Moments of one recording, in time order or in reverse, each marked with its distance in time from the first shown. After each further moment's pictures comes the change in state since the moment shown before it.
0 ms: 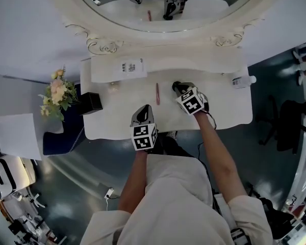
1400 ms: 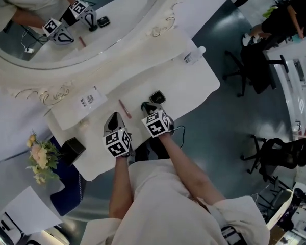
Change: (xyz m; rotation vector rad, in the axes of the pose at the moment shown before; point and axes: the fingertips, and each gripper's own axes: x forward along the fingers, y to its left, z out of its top) left arm 0.045 0.017 0.029 0.076 0.060 -0.217; right arm -0.022 0.049 -0.041 0.514 -0.003 -0.332
